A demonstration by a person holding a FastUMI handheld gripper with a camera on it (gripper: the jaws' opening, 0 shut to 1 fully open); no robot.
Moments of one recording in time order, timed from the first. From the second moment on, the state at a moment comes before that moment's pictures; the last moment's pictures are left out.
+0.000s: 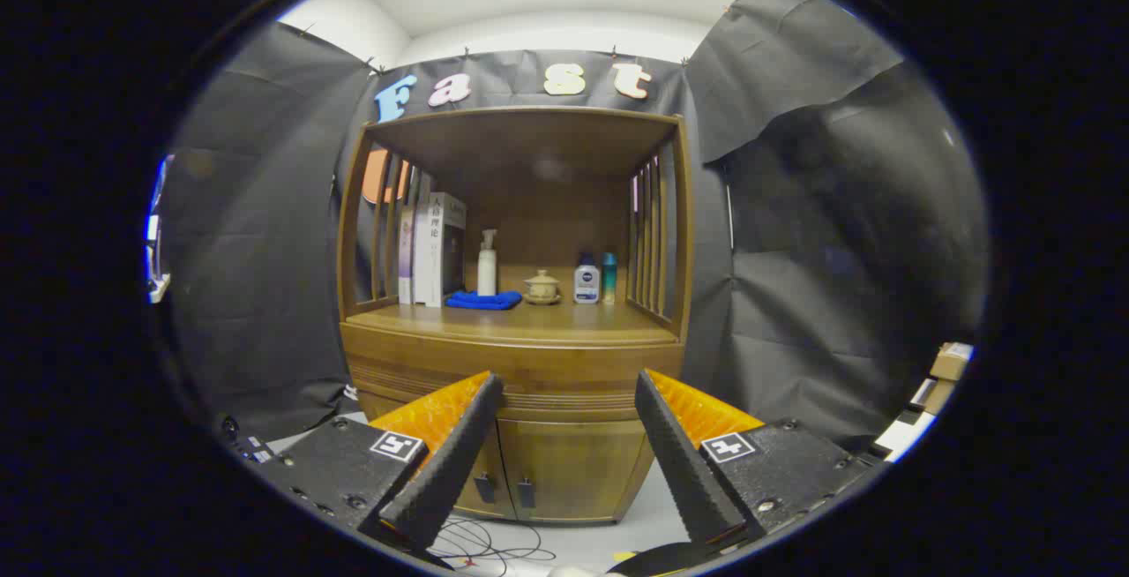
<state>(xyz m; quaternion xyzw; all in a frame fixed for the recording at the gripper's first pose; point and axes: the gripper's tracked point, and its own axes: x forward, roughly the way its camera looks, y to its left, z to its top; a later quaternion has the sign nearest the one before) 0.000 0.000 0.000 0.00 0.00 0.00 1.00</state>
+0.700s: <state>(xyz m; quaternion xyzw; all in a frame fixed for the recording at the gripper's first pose) -0.002 0.007 0.005 0.00 0.00 0.01 1.00</state>
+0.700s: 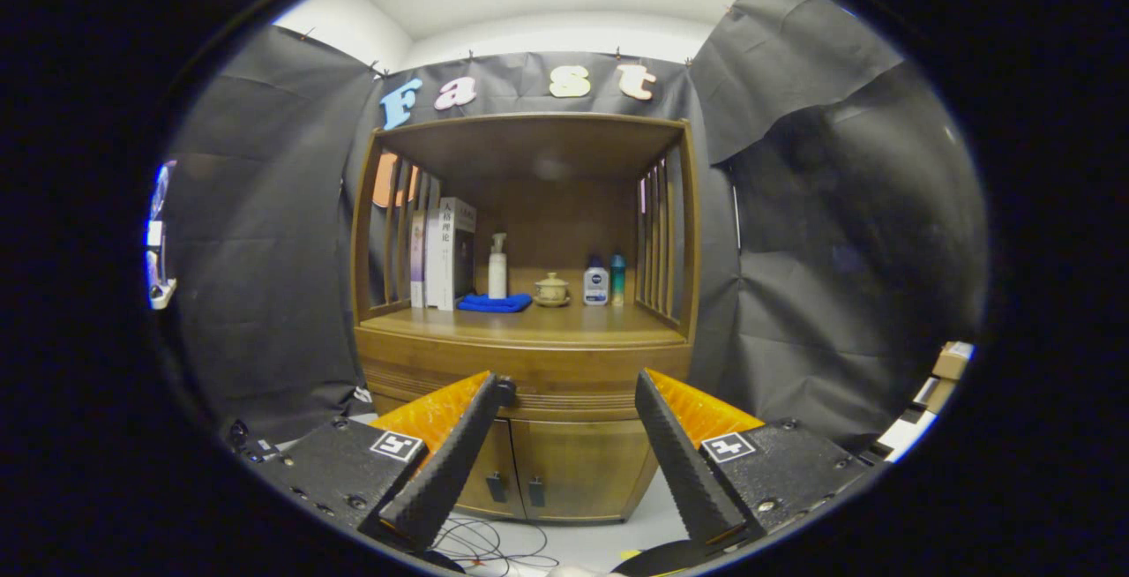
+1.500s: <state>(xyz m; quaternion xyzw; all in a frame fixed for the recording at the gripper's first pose) 0.174 0.078 -0.074 0.02 0.04 0.02 1.00</state>
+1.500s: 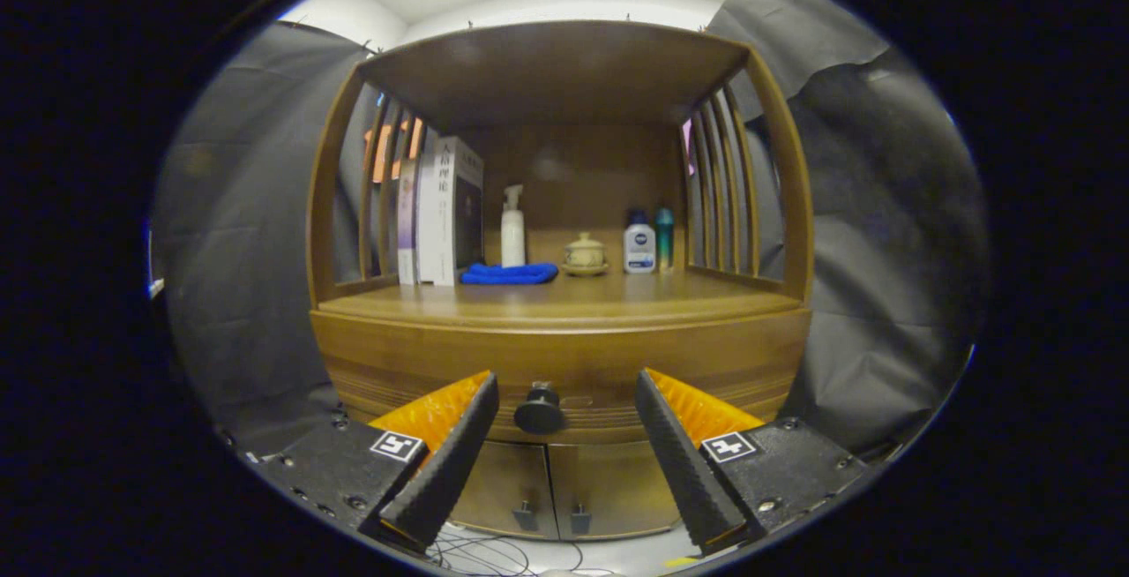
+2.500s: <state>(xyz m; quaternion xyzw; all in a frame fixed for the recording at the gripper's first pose) 0.237 0.103 -0.124 0.00 0.07 0.00 1.00</state>
